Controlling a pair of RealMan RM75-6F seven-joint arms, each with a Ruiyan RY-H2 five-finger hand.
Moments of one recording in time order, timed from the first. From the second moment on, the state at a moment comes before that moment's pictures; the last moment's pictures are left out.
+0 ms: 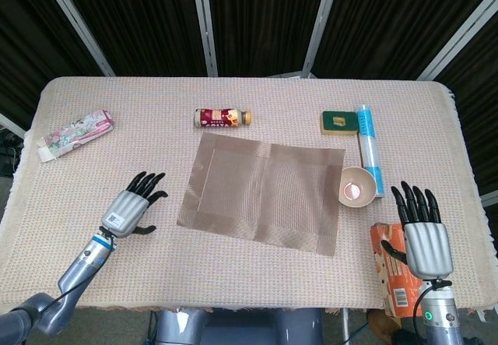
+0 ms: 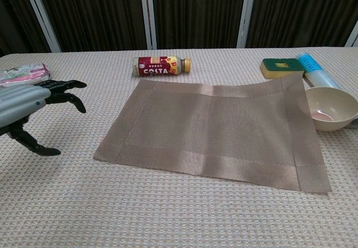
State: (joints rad) left arm -0.49 -1.57 -0.04 -1.20 1.60 1.13 0.02; right arm 0.17 -1.31 0.01 -1.72 -1.48 1.64 -0.39
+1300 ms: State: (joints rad) left arm -0.61 -1.78 -0.03 -1.02 1.57 1.03 0.04; right arm 0.11 -1.30 0.05 -1.66 -1.56 1.64 -0.29
